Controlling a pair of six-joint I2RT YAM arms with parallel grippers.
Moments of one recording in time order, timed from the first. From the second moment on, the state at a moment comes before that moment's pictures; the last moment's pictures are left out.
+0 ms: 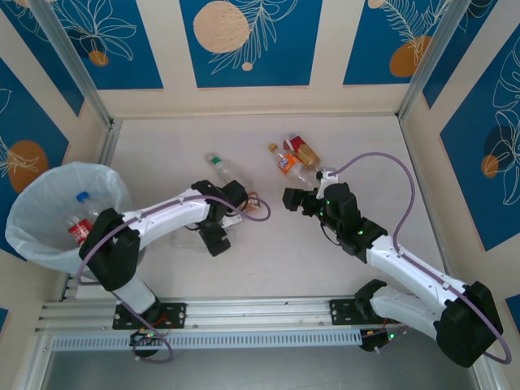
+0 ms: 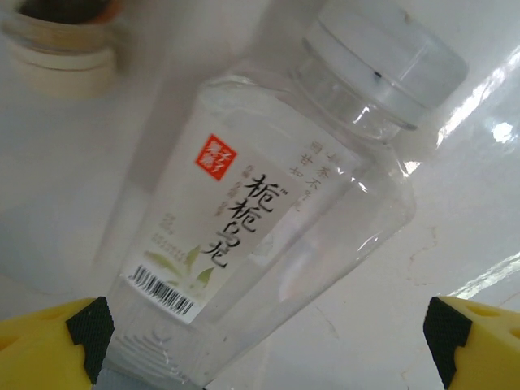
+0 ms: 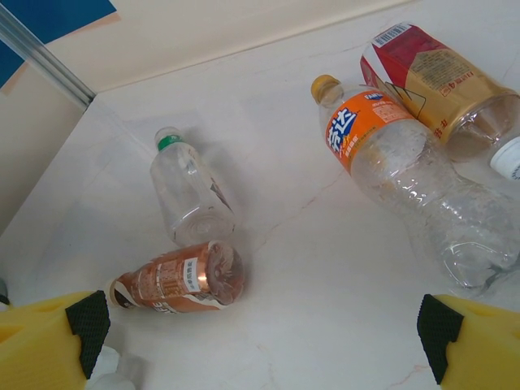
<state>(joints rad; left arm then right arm) -0.77 1.63 1.16 -1.14 -0.24 0.24 0.59 0.97 0.58 -0.04 0.10 0.52</state>
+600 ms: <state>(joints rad) -0.69 1.70 1.07 -1.03 -0.21 0.40 0.59 0.90 0.51 -0.05 0.14 0.53</state>
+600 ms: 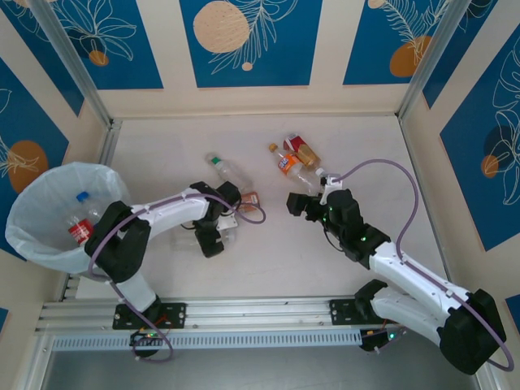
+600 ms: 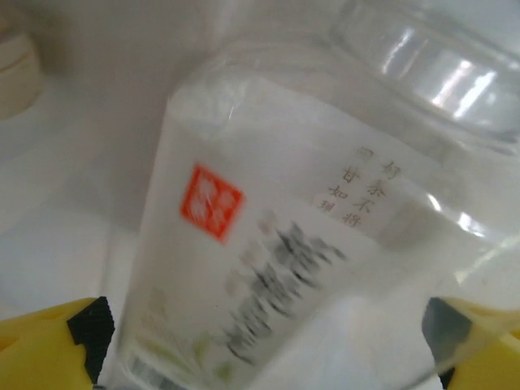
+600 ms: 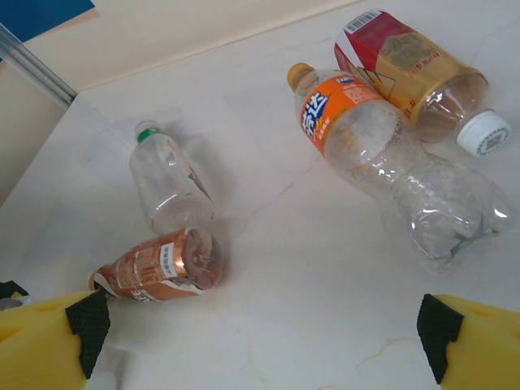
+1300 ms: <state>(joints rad) -0.71 1.68 1.06 -0.91 -0.06 0.40 0.58 0.81 0.47 -0.06 0.17 0.54</state>
